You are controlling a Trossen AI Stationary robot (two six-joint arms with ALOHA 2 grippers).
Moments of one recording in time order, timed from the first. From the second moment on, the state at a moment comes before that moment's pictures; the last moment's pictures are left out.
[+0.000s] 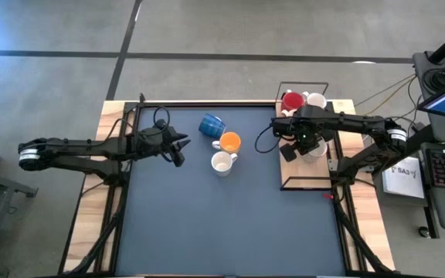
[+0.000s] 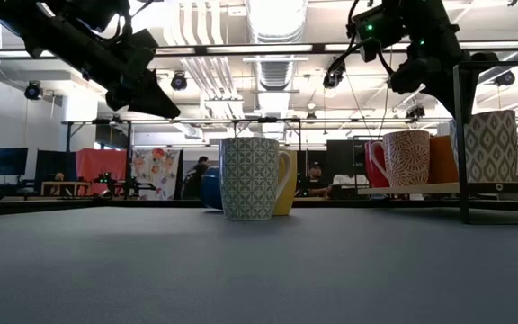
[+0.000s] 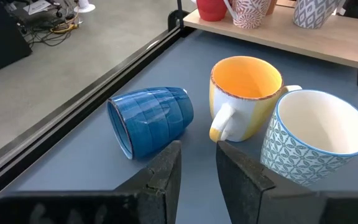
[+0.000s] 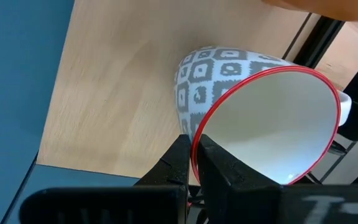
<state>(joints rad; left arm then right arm) 0.19 0.94 0.51 -0.05 -0.33 -0.14 -0.33 1.46 1.23 -1.57 0.04 0.85</state>
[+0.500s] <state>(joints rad) 0.19 0.94 0.51 -0.05 -0.33 -0.14 -0.42 1.44 1.22 -1.57 0.05 0.84</state>
